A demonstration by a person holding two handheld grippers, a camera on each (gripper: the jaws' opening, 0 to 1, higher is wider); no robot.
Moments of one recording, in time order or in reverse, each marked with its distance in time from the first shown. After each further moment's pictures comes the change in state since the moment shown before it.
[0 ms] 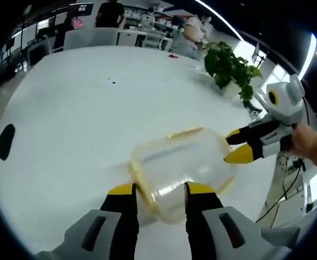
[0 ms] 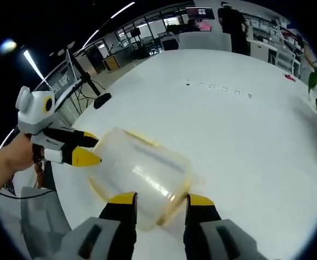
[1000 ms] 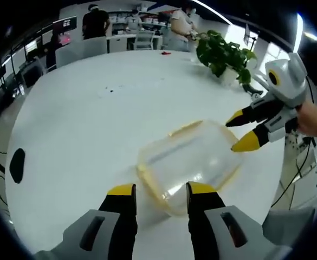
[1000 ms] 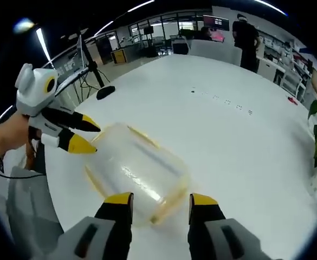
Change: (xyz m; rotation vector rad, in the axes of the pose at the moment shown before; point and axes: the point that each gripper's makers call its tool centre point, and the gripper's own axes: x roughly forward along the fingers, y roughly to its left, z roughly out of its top) left arm -0.009 0.008 0.003 0.180 0.019 0.080; right arm -0.006 -0.002 0.001 -0.138 -0.007 -0.059
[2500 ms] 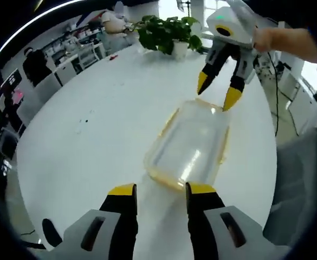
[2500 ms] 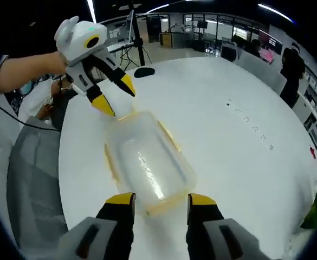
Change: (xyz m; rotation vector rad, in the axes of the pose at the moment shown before) left arm -0.016 0.009 0.015 0.491 0.071 -0.126; right arm -0.013 0.008 0.006 -0.354 0.108 0.127
